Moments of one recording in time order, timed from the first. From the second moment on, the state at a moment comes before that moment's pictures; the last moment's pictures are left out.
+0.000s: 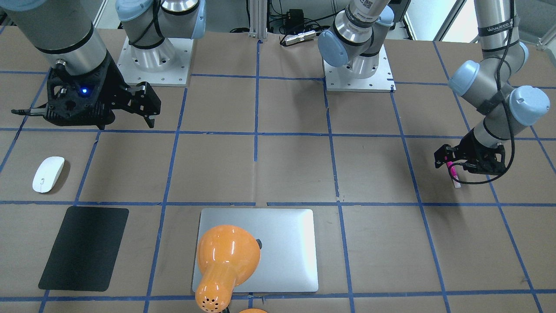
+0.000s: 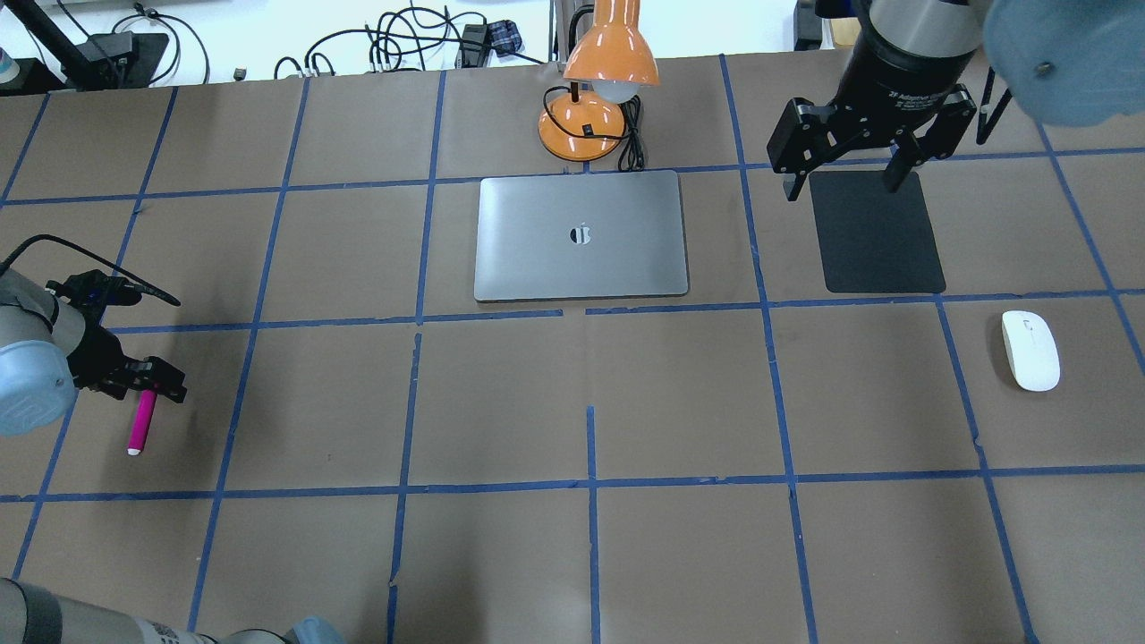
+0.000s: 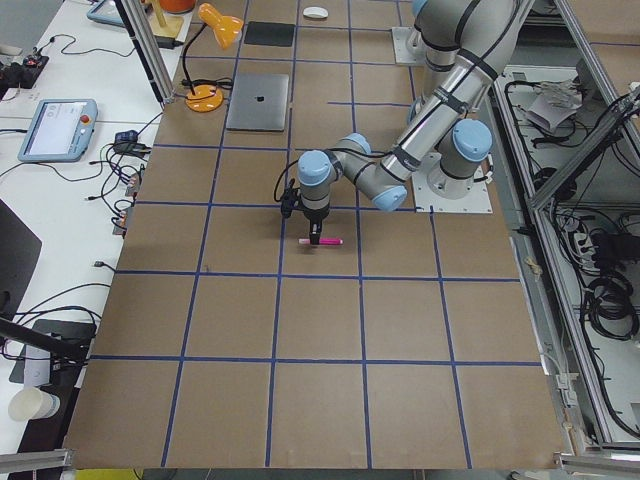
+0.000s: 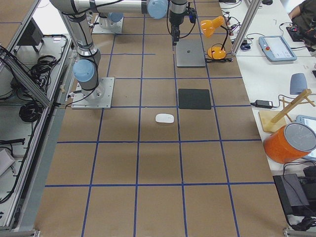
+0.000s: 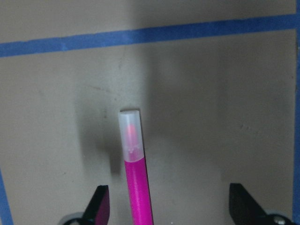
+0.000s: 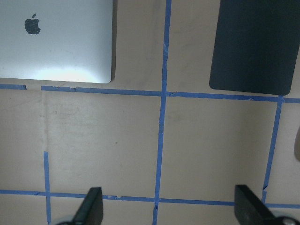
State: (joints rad) left arm -0.87 -1.86 -2.11 -0.78 1.61 0.77; right arm 1.56 -1.50 1.51 -1.55 -1.56 -0.07
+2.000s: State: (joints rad) left arm -0.92 -1.84 -2.07 -0.81 1.69 0.73; right arm 1.03 -1.31 1.87 -2.06 -1.60 -0.57
